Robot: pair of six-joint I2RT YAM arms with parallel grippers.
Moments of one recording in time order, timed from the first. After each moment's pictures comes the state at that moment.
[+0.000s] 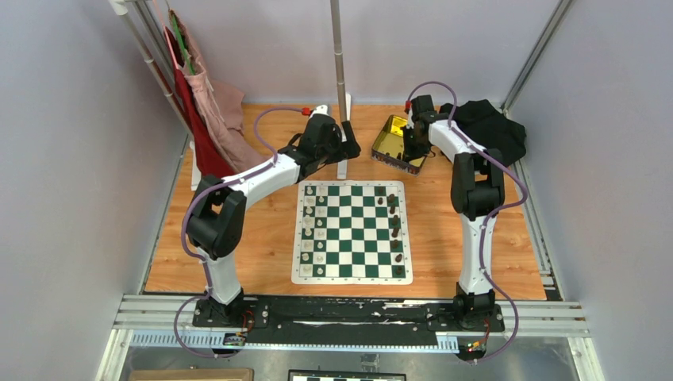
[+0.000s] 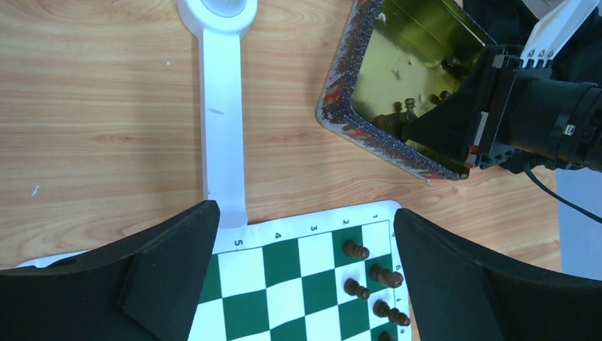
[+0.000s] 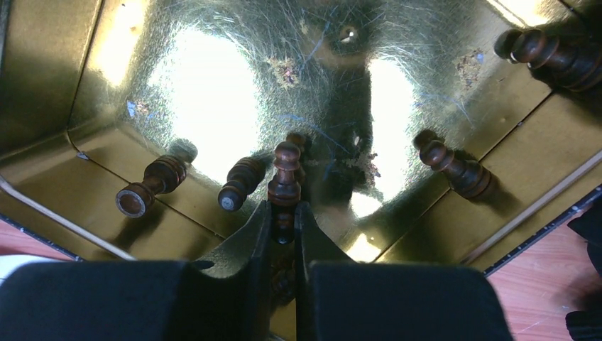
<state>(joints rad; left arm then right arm) -0.58 1.84 1.35 -0.05 -0.11 -0.66 0.18 2.24 1.82 -0.66 -0.09 0.09</state>
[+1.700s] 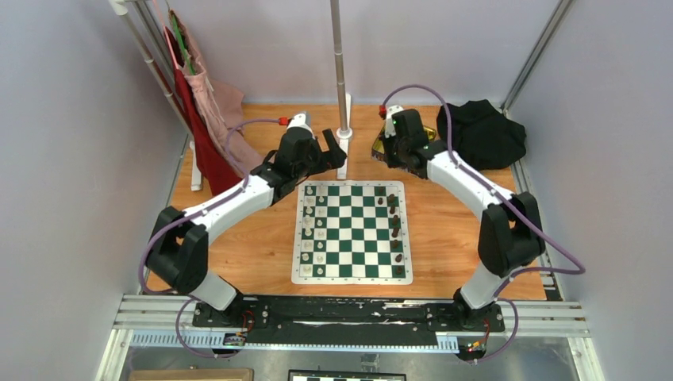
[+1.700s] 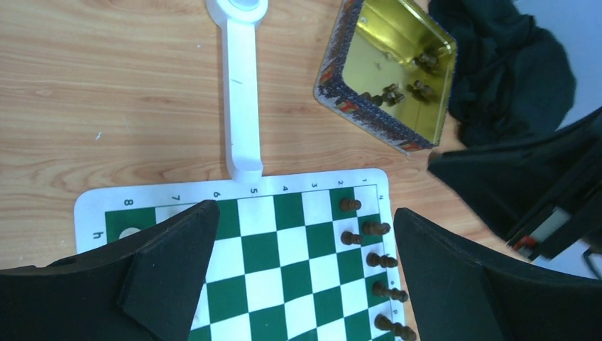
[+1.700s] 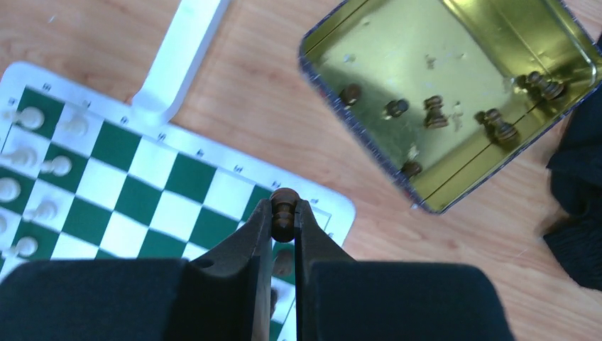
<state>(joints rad) -0.57 1.55 1.09 0.00 -0.12 -0.66 0.41 1.69 1.36 -0.37 0.02 0.00</state>
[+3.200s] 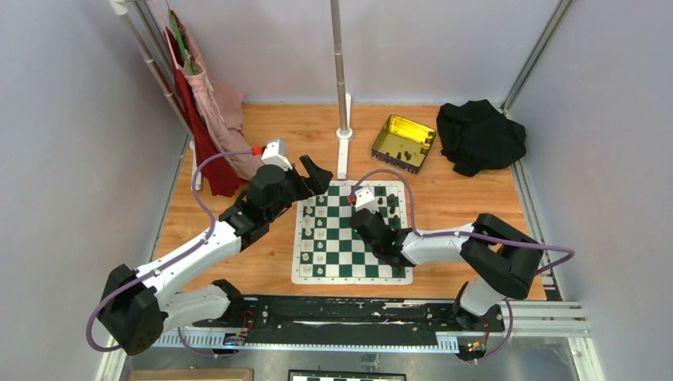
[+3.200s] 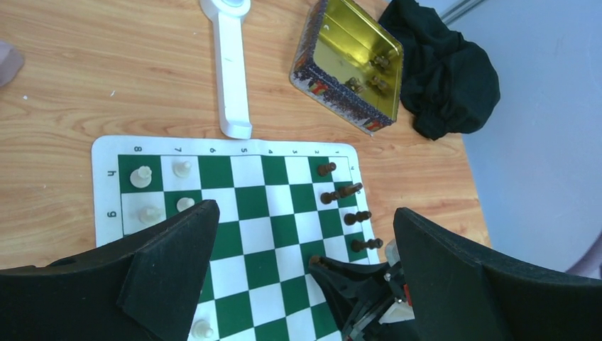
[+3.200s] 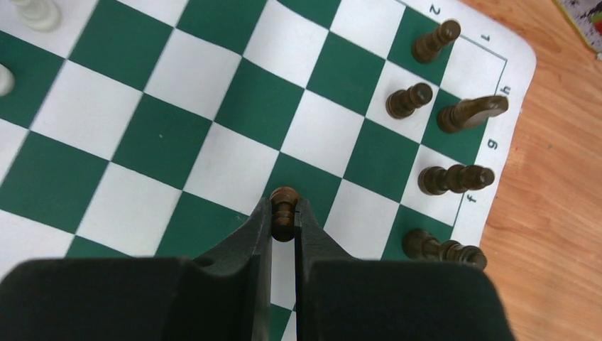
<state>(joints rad) -0.65 1.08 0.71 0.11 -0.21 -0.71 1.01 1.55 0.63 0.20 0.60 0.23</state>
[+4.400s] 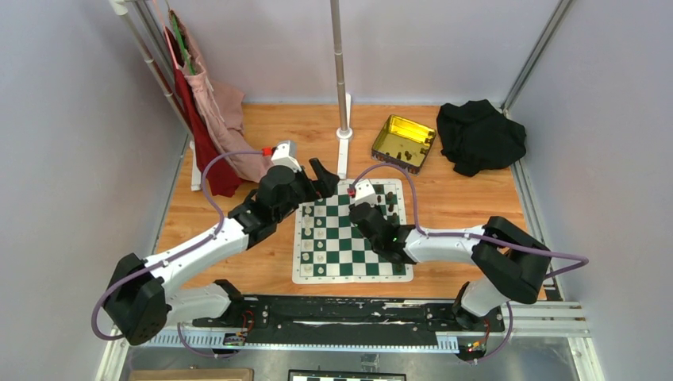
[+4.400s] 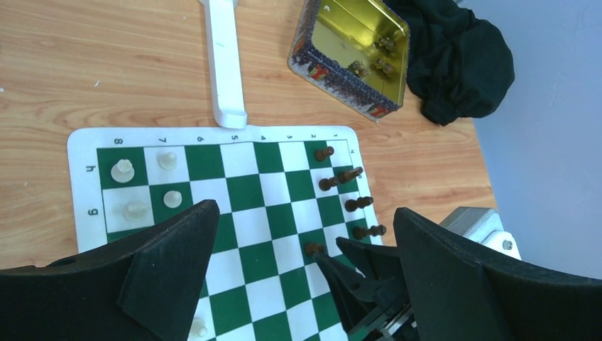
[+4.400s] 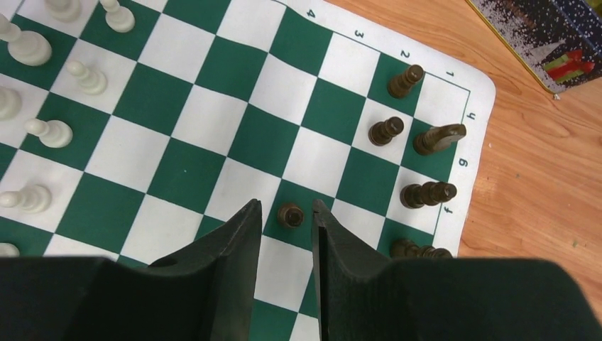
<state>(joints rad) -0.70 1.14 0.71 0.12 -0.23 -0.69 1.01 1.51 0.65 0.22 0.63 0.22</state>
